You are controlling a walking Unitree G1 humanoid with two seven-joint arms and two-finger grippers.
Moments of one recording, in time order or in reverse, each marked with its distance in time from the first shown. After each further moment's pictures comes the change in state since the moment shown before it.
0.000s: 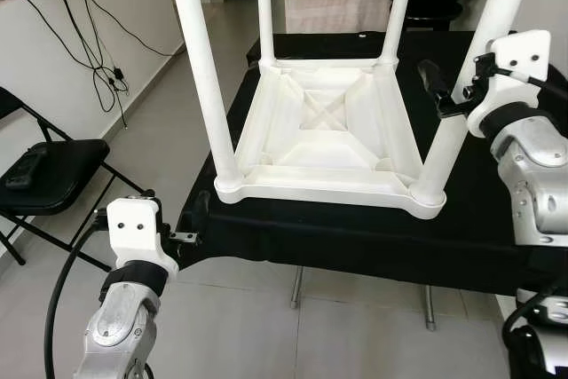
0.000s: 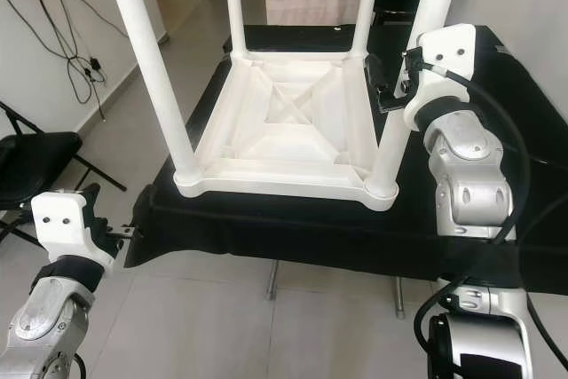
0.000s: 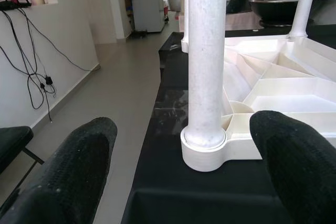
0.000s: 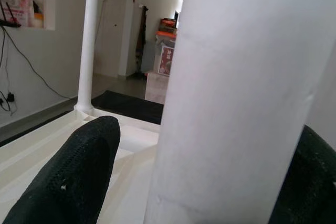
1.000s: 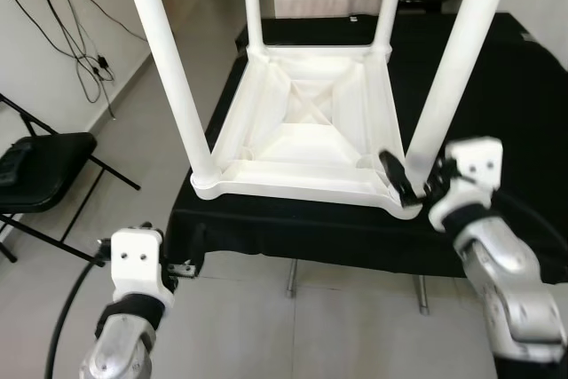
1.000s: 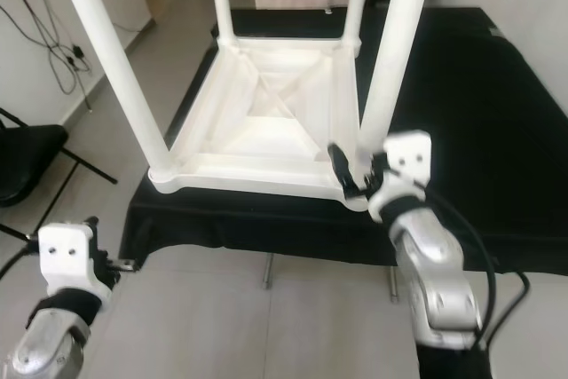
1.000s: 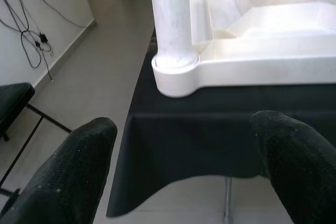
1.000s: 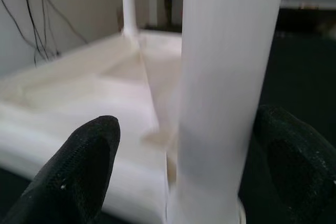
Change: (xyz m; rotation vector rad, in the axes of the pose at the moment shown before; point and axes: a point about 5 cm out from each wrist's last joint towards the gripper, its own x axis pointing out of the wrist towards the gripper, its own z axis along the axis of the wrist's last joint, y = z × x) left arm -0.042 0.004 -0.033 0.059 0.191 0.018; right arm -0.110 0.069 -0.100 0.170 0.241 0.157
